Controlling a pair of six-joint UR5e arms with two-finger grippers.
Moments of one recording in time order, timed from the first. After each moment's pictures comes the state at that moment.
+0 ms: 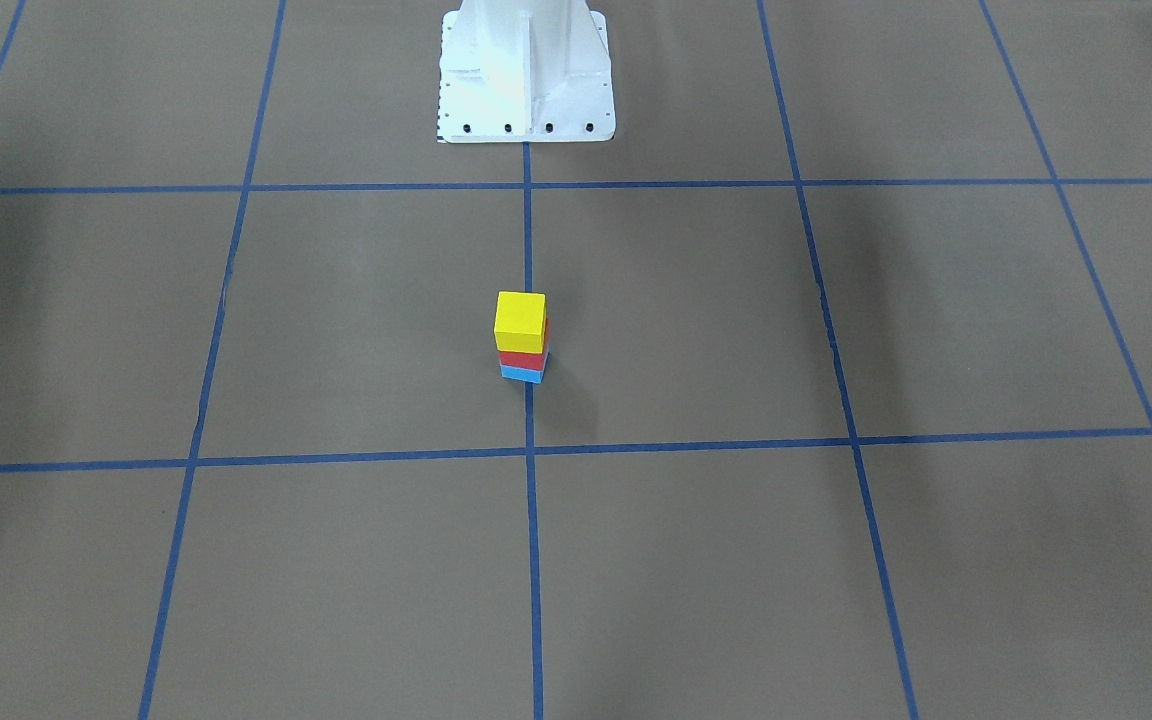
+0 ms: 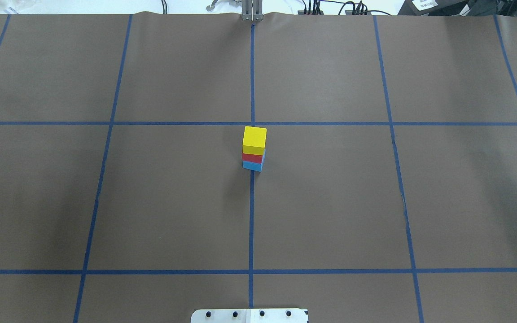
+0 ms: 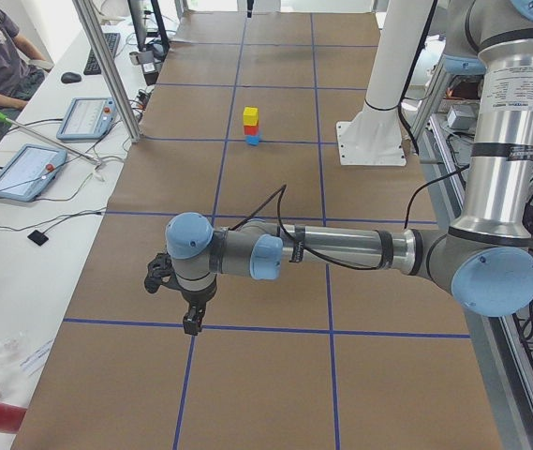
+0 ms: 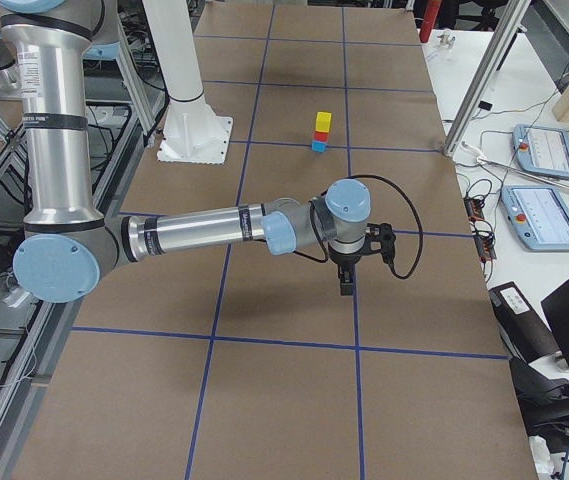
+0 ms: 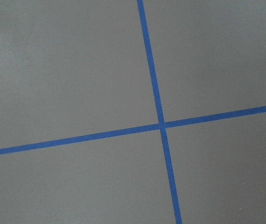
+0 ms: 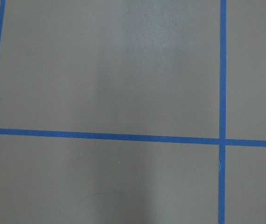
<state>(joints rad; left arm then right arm) -1.58 -1.64 -1.55 -1.63 -2.31 0.08 1.43 -1.55 1.72 -1.41 2.37 0.30</state>
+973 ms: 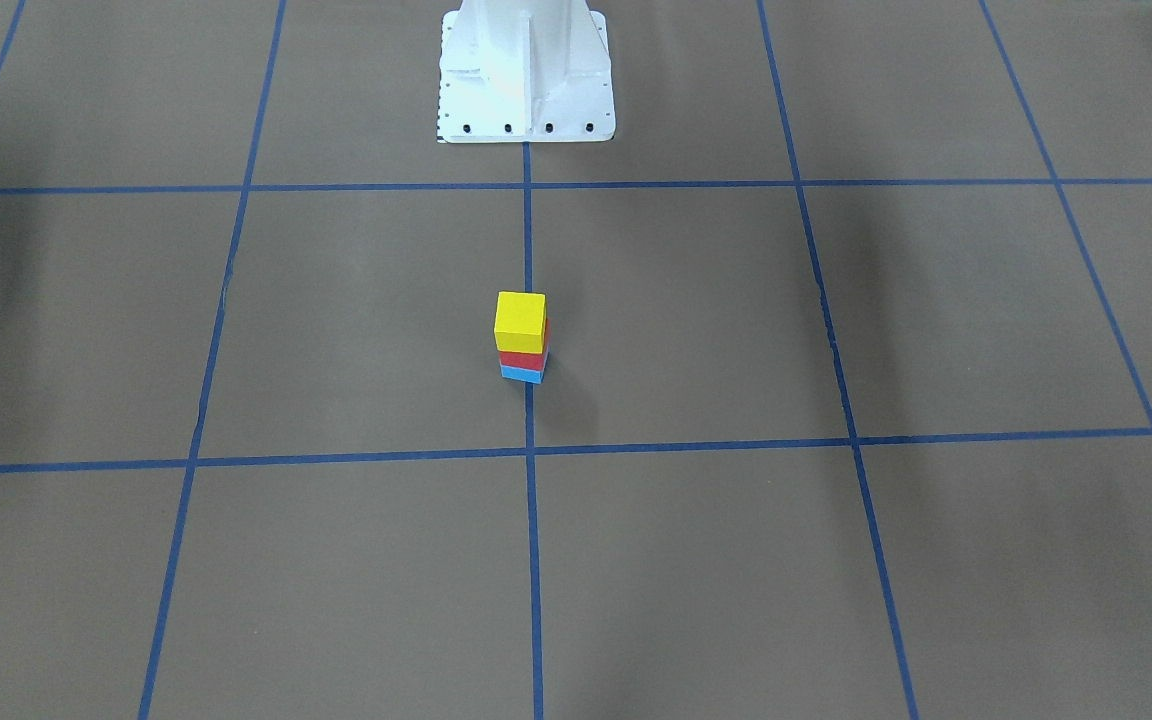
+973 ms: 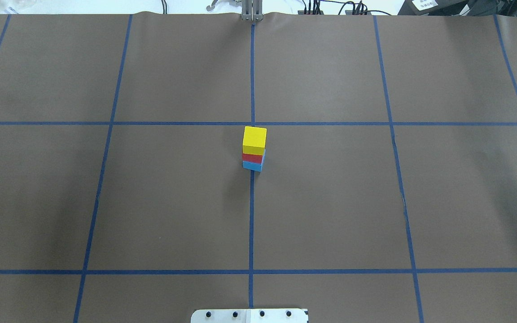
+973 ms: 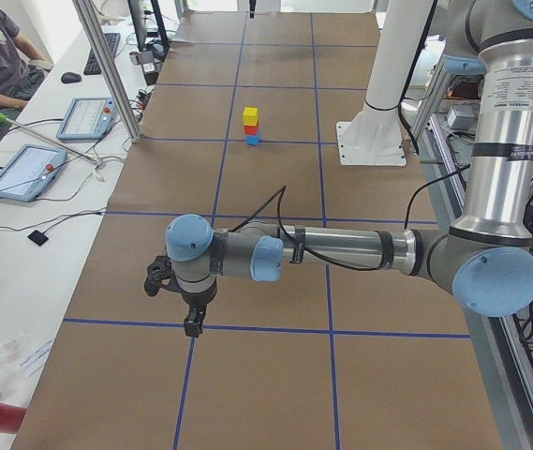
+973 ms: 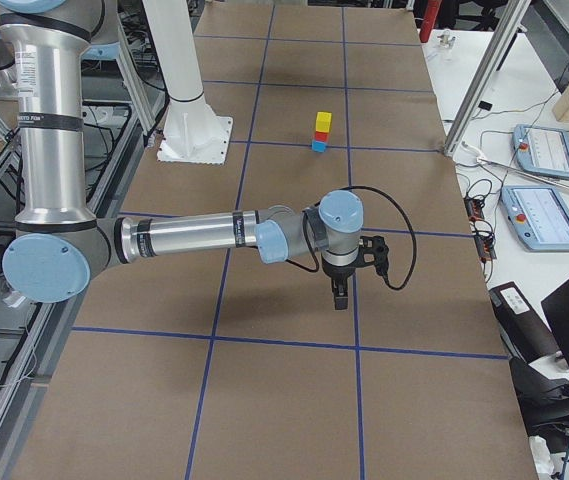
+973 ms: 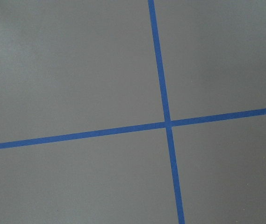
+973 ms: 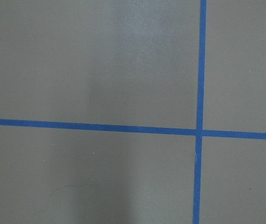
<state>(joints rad) -1.58 -1.63 -1.56 -1.64 -2.35 0.02 1.42 -1.59 1.71 -1.41 2.31 0.23</state>
